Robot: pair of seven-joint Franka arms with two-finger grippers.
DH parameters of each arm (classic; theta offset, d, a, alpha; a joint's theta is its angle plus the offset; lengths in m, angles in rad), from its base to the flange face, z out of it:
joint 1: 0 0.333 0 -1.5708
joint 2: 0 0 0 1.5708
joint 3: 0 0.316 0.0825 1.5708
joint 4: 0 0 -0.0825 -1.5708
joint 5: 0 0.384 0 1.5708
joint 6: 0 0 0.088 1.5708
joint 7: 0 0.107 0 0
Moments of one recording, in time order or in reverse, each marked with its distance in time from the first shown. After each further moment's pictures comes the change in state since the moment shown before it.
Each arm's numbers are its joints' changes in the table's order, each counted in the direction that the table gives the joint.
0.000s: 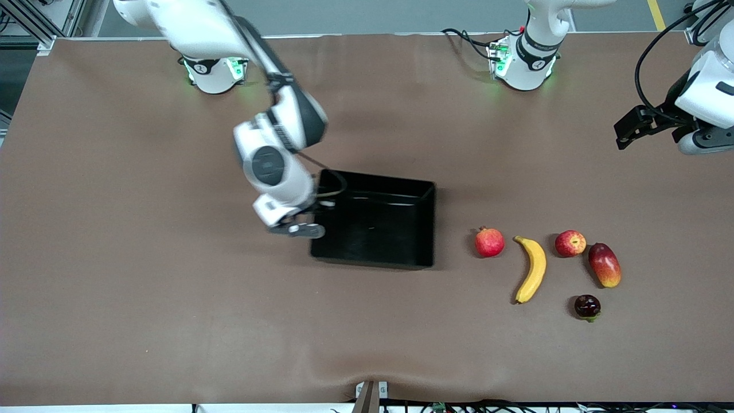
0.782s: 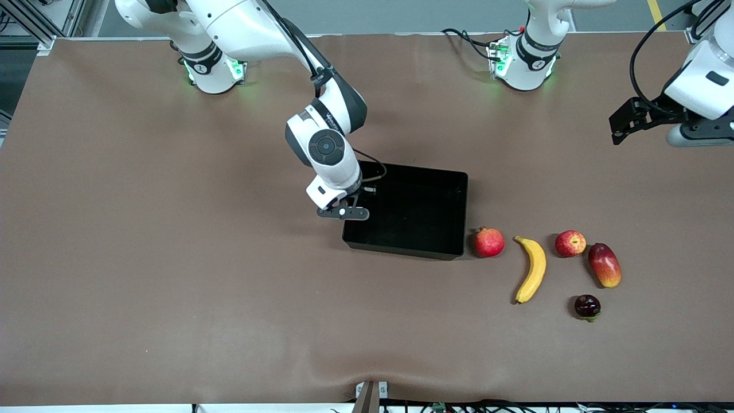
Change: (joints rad) left arm -0.010 -0.005 -0.010 0.015 0.000 -0.005 0.060; right arm 0.234 0.165 0.012 0.051 0.024 0.194 0.211
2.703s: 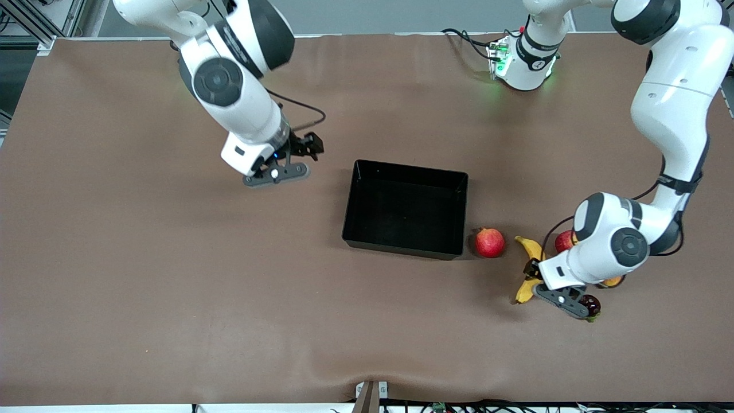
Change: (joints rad) left arm 0.386 0.852 -0.427 0.043 0.341 0.770 0.346; right arm -0.179 -0.397 0.026 -0.094 -0.001 -0.384 -0.335
